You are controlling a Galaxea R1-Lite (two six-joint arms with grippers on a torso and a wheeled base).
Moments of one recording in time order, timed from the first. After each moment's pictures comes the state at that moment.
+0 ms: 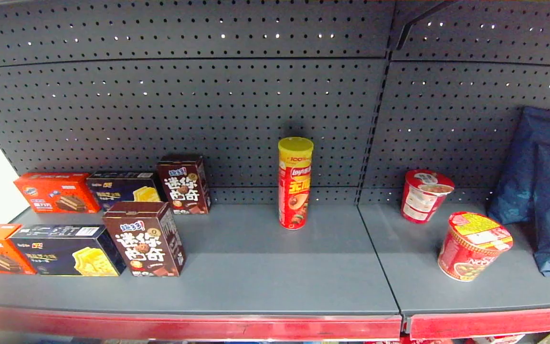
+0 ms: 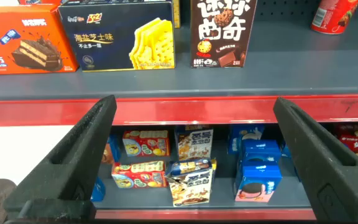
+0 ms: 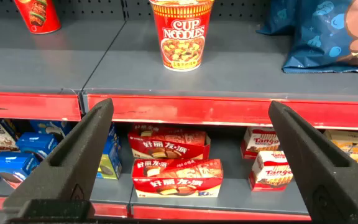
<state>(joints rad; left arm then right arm) 0.00 0.00 0.00 0.00 0.00 0.00 0.00 0.00 0.00 0.00 0.05 0.00</state>
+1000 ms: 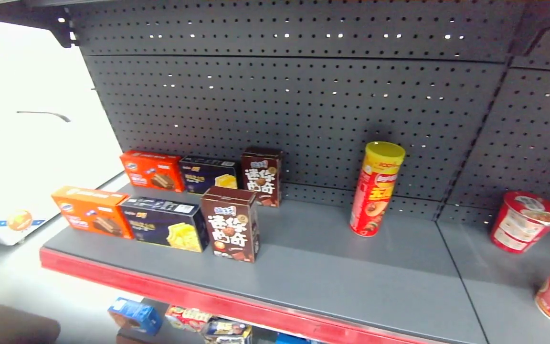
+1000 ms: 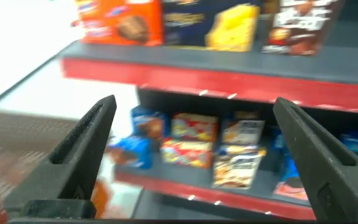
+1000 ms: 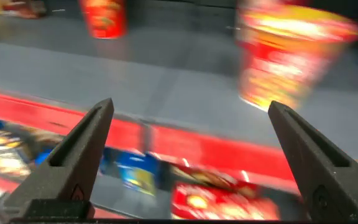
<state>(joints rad) 0.00 0.00 0.00 0.00 0.00 0.00 0.00 0.00 0.00 0.00 0.05 0.00</state>
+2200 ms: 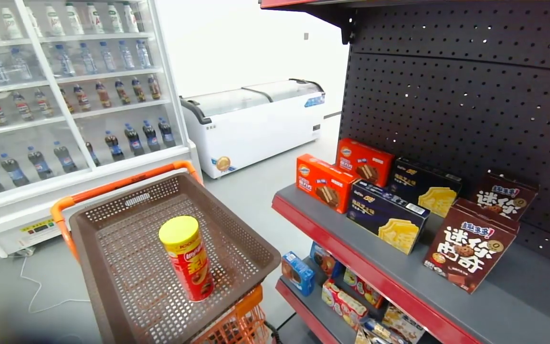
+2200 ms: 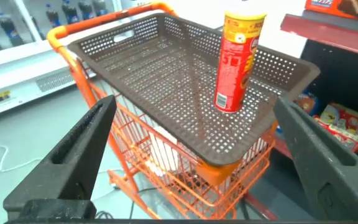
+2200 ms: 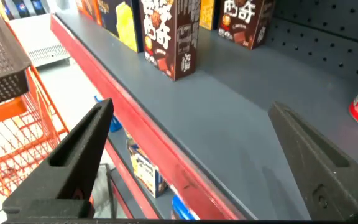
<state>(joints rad) 0.00 0.00 0.00 0.00 0.01 0.00 0.00 0.00 0.00 0.00 0.05 0.00</state>
